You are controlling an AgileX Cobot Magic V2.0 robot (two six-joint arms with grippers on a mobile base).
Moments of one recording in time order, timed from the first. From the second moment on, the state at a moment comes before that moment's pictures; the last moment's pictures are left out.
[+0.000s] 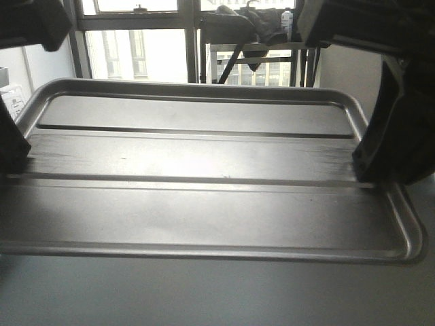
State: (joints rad) left arm -1.05 1.11 -0.83 0.41 0.93 -1.09; right arm 0.85 1.13 -0.81 -0.25 0.83 1.02
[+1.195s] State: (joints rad) left arm -1.05 1.11 -0.83 0.41 0.93 -1.09; right arm 0.85 1.13 -0.81 -0.25 0.83 1.02
